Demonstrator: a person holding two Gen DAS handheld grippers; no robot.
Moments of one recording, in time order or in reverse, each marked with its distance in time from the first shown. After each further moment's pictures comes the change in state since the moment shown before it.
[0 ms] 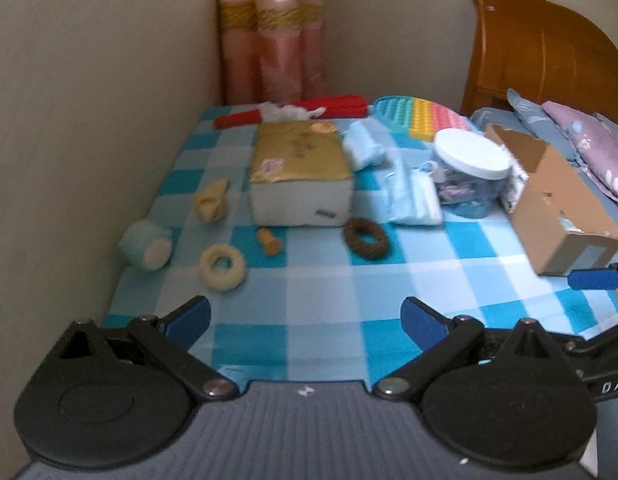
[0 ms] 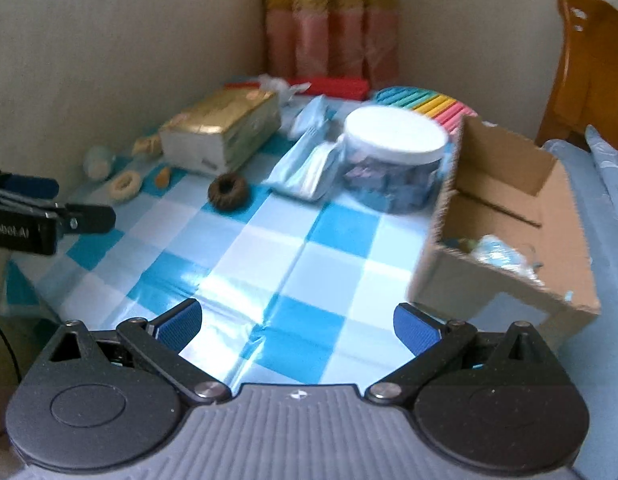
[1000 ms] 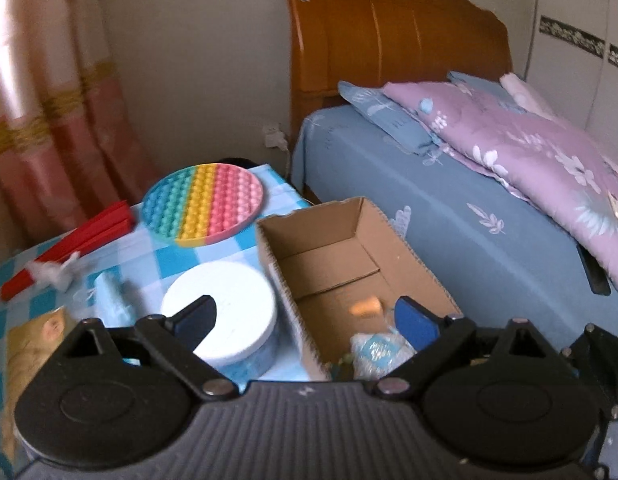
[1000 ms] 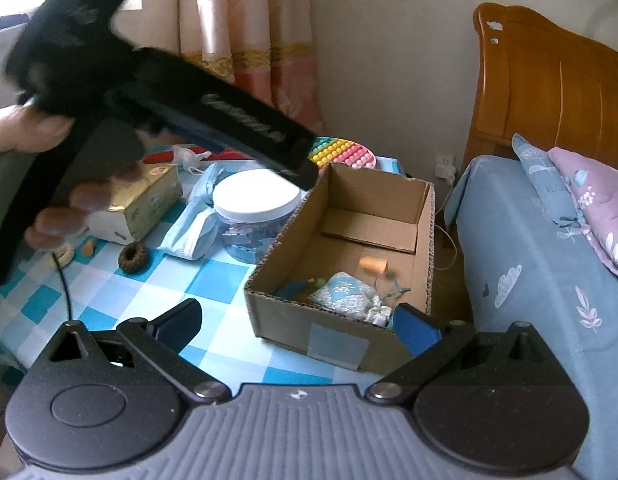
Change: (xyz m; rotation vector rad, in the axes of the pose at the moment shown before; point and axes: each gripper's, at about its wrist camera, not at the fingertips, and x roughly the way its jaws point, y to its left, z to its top) left arm 0.040 -0.200 0.132 0.328 -0.035 -0.353; right arm -0.067 -0.092 -0.004 0.123 -0.169 -0.121
